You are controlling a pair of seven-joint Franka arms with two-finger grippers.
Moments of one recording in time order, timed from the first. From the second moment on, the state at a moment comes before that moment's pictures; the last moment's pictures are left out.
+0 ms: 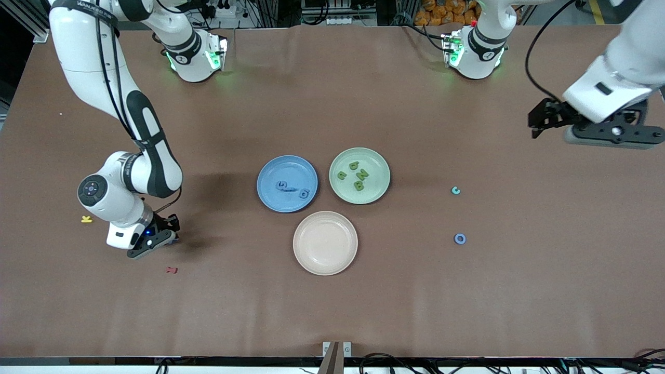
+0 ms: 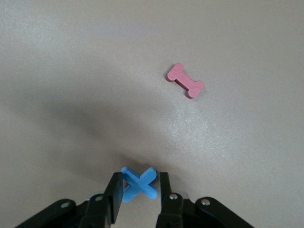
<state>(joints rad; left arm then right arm) -0.03 -0.02 -0.16 -1.61 0.09 1.59 0.00 0.25 0.64 -0.25 -1.89 0.31 2.62 -0.78</state>
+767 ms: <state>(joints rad) 0.01 -0.05 -0.08 -1.61 0.04 1.55 0.06 0.24 0.63 -0.24 -1.91 0.32 2.62 -0.77</state>
